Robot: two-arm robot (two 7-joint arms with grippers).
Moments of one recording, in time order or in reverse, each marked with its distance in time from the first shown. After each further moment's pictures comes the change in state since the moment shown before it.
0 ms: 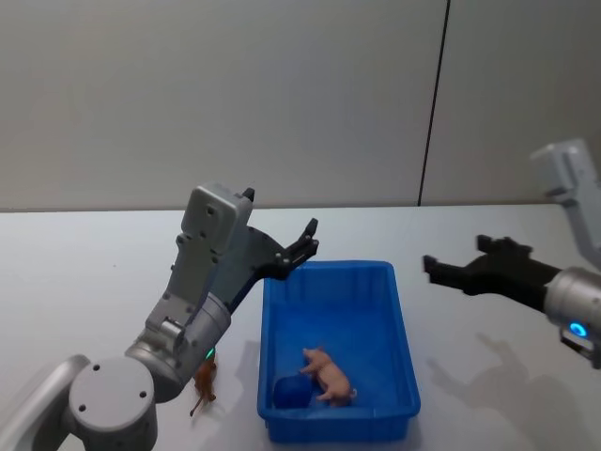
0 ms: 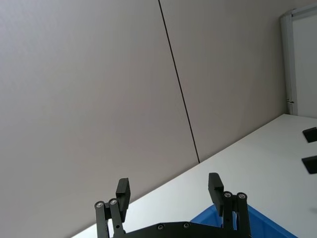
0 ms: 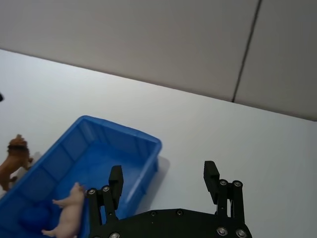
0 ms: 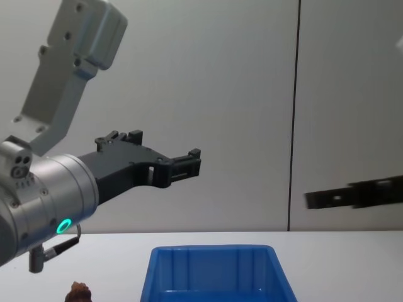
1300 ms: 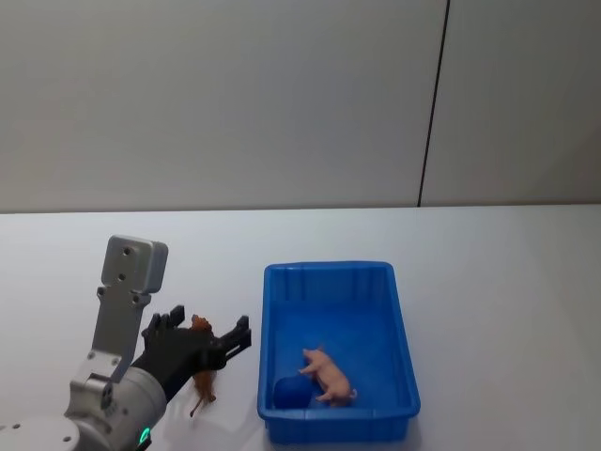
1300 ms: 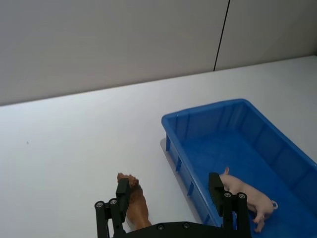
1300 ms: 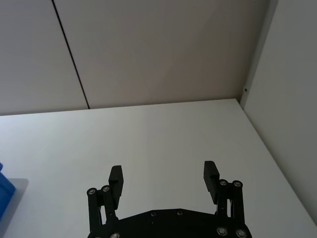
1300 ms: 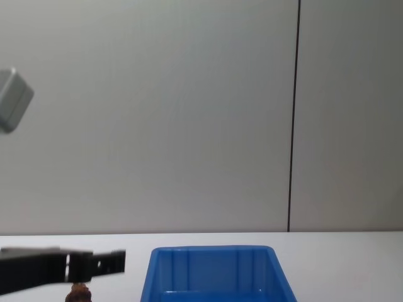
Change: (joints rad) left arm 0.224 0.158 -0.078 -0.245 -0.427 0.371 0.236; right arm -0.248 0.132 0.230 -0.120 0.201 -0.153 -0.418
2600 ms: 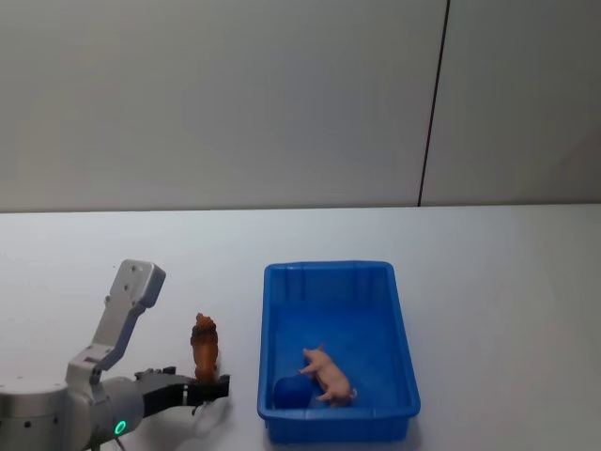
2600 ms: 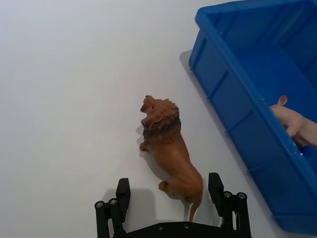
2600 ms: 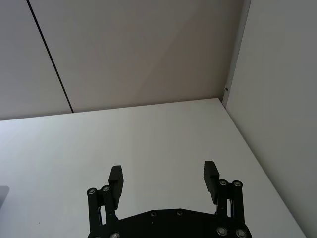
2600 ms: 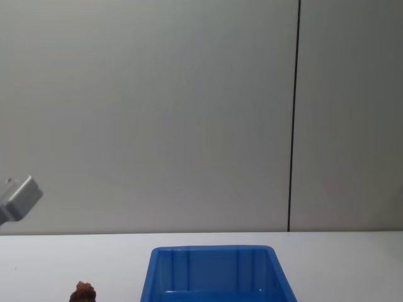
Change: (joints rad) left arm -0.175 -0.037 -0.036 0.347 -0.045 0.285 -0.263; right arm -0.030 0.013 0.030 -0.008 0.021 -0.022 -0.043
